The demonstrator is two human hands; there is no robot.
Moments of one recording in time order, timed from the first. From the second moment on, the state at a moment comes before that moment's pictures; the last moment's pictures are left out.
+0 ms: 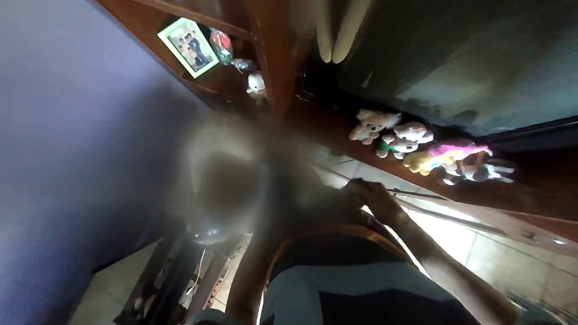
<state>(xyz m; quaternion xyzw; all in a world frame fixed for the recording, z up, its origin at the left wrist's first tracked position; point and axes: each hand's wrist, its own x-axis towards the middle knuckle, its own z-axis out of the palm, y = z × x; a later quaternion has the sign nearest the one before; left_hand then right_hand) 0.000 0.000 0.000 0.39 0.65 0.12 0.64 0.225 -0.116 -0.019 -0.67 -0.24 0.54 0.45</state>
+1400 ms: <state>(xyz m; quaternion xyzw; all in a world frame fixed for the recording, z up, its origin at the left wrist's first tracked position) 0.039 0.018 -0.001 0.70 0.50 0.11 0.50 0.235 0.018 0.009 -0.75 -0.41 0.40 0.34</state>
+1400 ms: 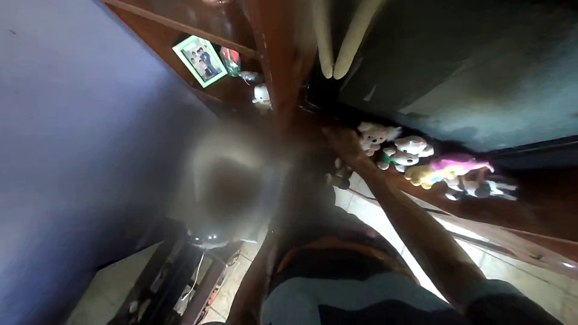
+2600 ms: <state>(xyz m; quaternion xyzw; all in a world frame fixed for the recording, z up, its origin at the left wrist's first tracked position) 0.028 0.014 -0.017 0.48 0.58 0.10 0.65 0.200 0.015 0.026 -0.66 -0.60 0.07 0.44</state>
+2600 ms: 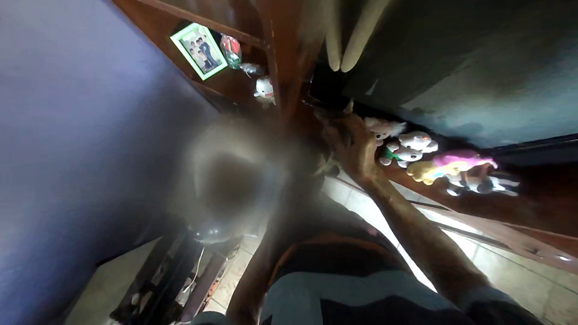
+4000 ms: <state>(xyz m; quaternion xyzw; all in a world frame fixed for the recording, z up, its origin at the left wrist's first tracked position) 0.020 0.029 -0.073 0.54 0.62 0.22 0.53 0.199 -0.030 -0.051 -0.75 -0.33 0.43 0.38</state>
